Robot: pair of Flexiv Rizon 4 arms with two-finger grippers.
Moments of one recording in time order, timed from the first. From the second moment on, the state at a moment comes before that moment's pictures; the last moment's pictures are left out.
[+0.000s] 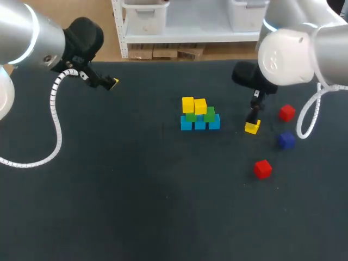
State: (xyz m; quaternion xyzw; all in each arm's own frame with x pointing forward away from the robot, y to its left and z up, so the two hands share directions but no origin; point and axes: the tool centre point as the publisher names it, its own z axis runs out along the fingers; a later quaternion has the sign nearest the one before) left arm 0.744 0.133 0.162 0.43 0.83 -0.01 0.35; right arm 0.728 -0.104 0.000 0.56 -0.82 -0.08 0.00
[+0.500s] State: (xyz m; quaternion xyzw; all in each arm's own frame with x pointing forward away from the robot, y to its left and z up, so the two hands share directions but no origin) left arm 0.744 0.133 0.162 0.43 0.83 -0.01 0.35; right arm 0.717 -0.104 -0.003 0.57 -0.82 -0.07 0.04
